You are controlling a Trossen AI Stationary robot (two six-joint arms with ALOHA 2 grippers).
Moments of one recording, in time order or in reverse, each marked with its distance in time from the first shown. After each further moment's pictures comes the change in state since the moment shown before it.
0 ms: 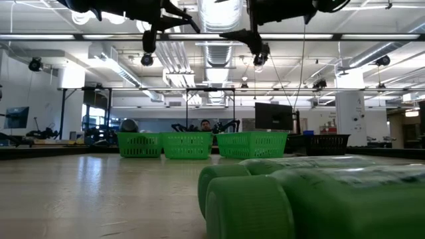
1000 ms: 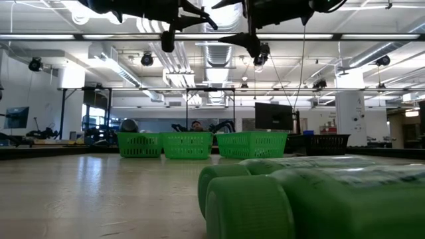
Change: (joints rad) left arm 0.000 0.164 0.136 0.019 0.106 -0.027; right arm 0.004 0.032 0.039 -0.079 -0.035 -0.038
